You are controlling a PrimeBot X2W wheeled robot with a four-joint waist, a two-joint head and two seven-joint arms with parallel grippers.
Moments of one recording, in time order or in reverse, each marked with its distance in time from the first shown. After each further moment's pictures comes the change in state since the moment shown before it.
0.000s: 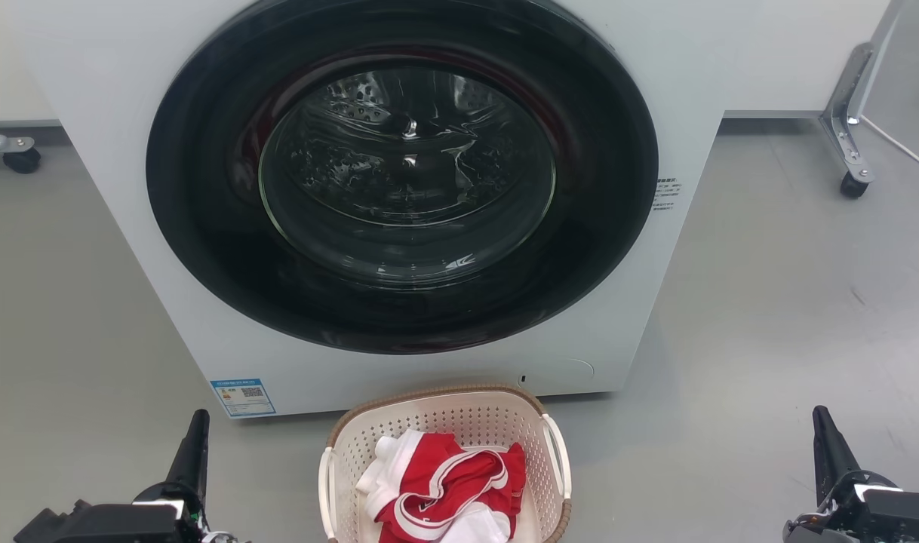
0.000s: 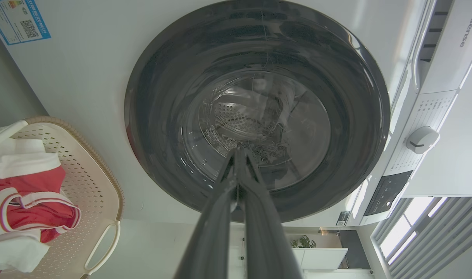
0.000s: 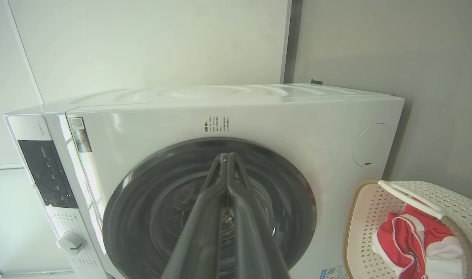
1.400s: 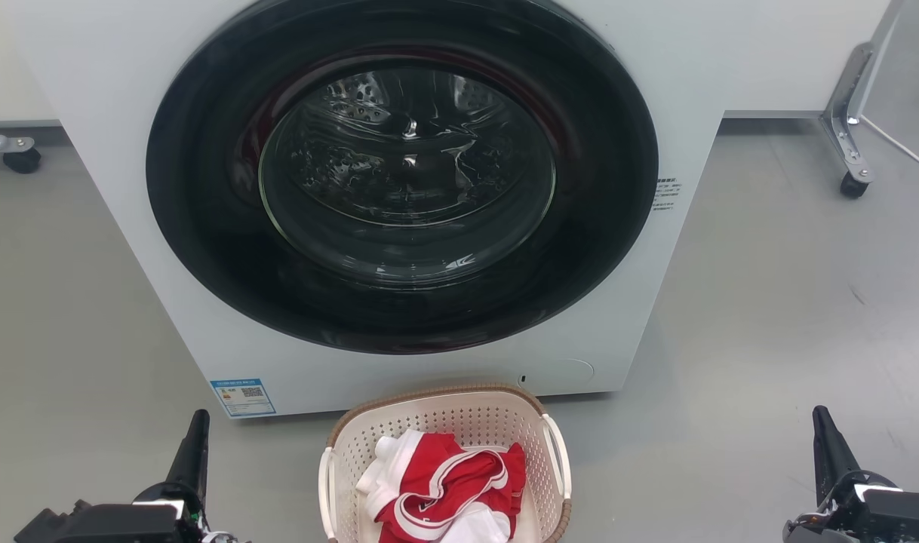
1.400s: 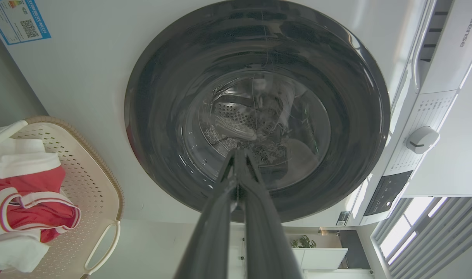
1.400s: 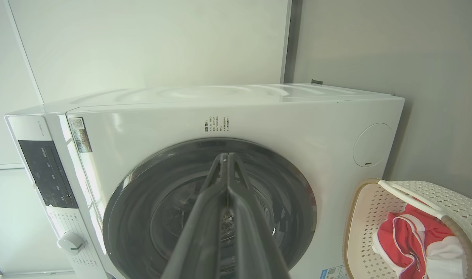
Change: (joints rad) left arm 0.000 0.000 0.000 0.000 0.000 0.000 0.000; right arm 0.000 0.000 0.000 0.000 0.001 0.000 0.000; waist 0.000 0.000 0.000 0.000
